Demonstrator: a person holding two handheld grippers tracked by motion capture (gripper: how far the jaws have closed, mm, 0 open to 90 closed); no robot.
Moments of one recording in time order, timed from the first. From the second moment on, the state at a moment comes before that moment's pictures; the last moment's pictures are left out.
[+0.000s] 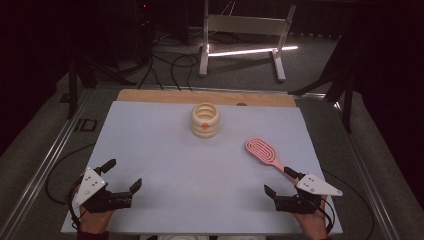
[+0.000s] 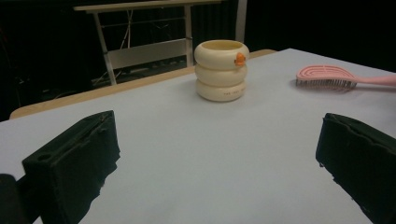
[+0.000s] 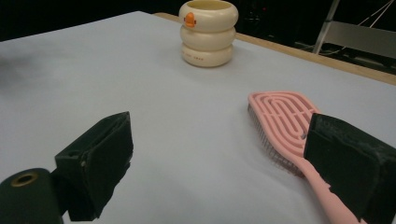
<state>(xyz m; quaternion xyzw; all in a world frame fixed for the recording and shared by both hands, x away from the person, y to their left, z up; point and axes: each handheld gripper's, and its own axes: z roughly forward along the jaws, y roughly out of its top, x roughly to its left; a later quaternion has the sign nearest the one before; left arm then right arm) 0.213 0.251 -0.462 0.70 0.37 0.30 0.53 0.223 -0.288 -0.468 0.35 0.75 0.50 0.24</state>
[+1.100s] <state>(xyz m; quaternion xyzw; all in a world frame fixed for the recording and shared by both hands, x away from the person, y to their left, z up) 0.213 0.258 -0.461 0.69 0.41 0.31 0.51 0.236 -0.291 -0.437 0.37 0.74 0.52 0.23</state>
